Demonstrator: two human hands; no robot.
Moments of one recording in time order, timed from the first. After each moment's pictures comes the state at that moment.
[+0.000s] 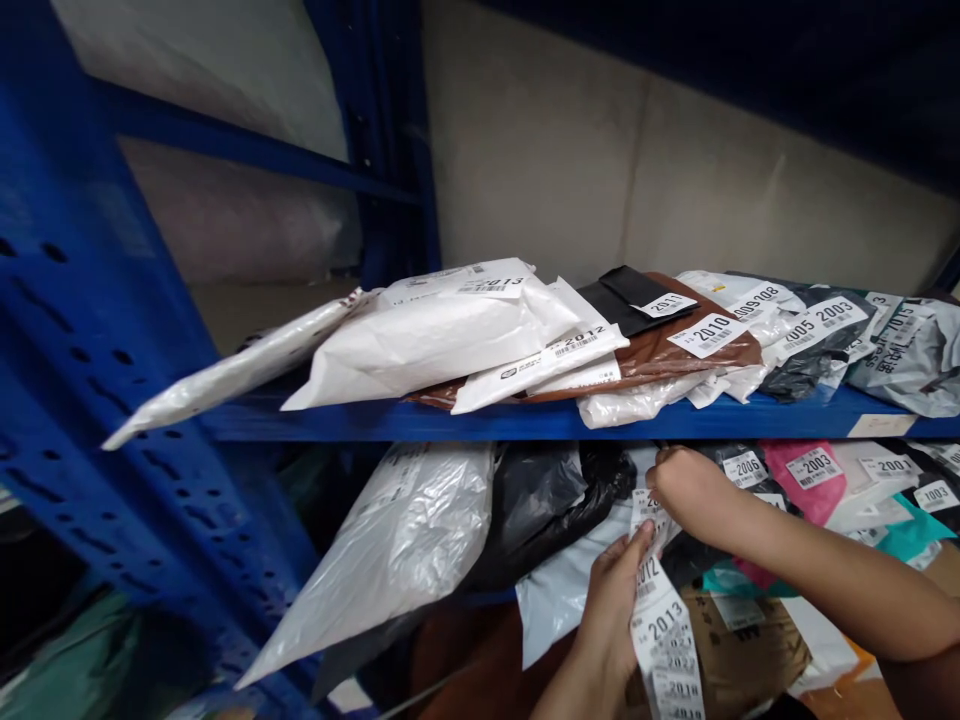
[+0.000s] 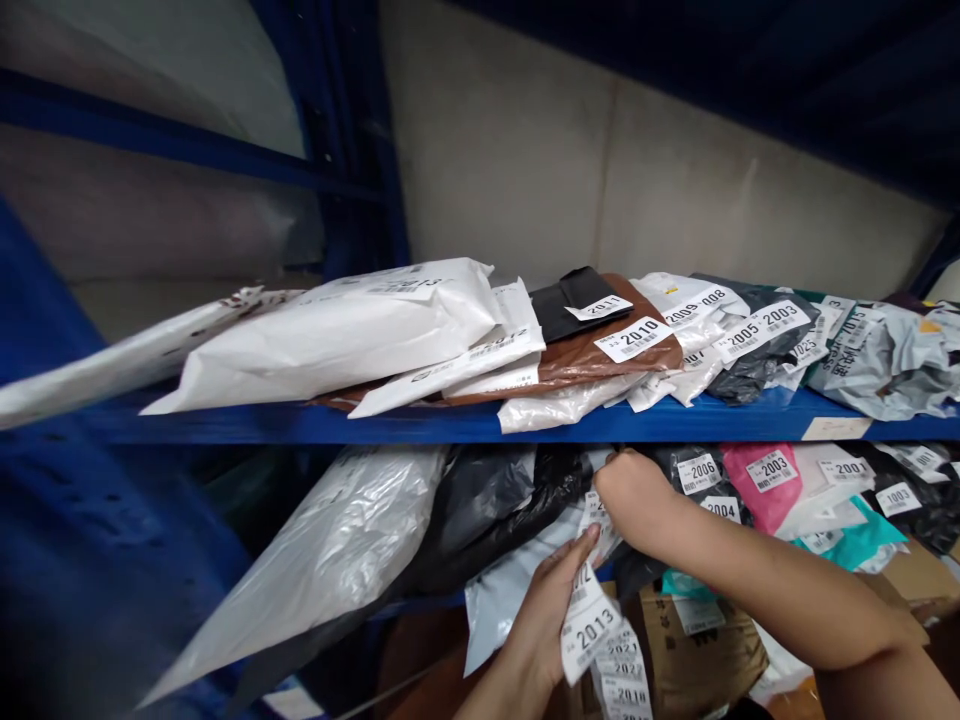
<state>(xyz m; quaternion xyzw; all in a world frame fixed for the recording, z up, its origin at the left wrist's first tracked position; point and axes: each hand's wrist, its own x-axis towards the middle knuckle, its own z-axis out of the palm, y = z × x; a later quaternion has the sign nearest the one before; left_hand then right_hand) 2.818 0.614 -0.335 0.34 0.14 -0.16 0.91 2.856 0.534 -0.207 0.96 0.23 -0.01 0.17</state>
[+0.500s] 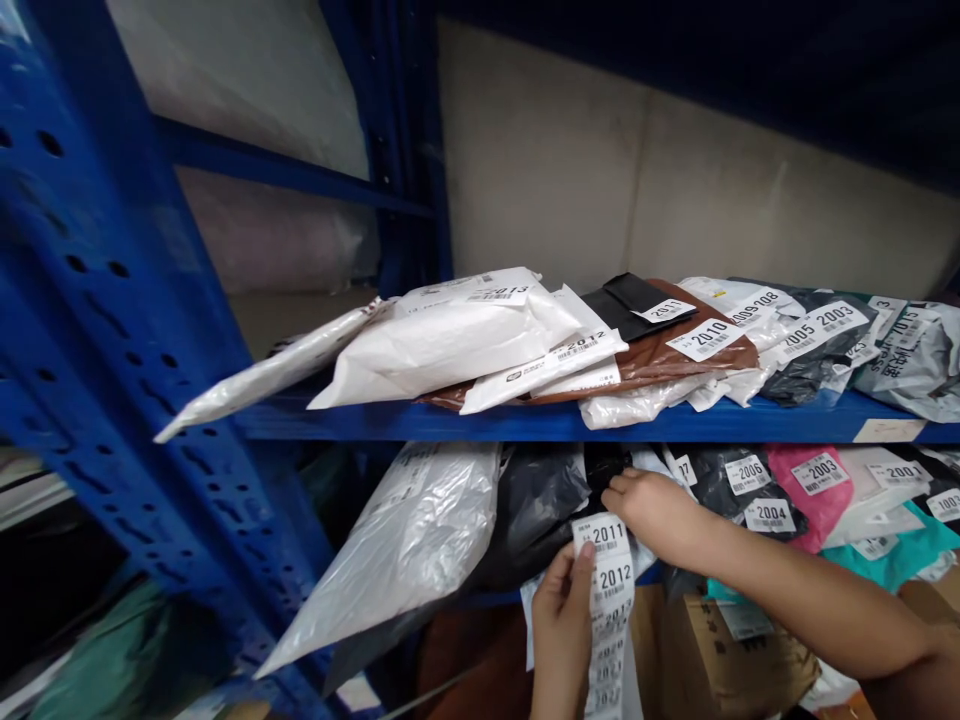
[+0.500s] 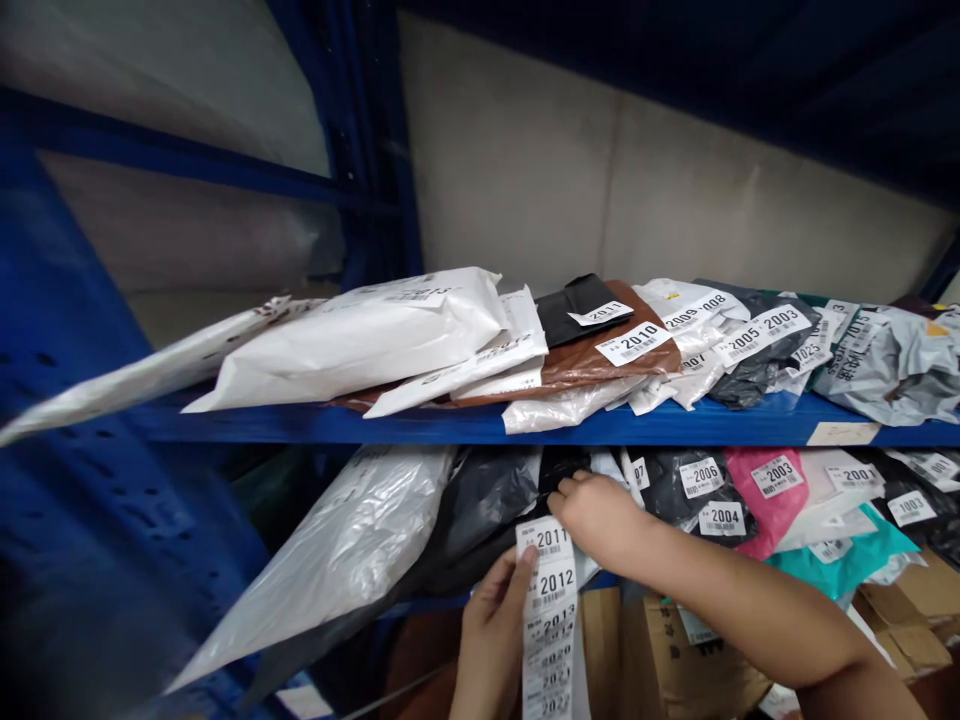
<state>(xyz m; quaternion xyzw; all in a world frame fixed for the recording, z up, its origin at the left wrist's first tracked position) 2.805 0.659 -0.356 0.47 0.14 0.07 0.87 2.863 0.552 -0.243 0.91 0.39 0.04 0.13</state>
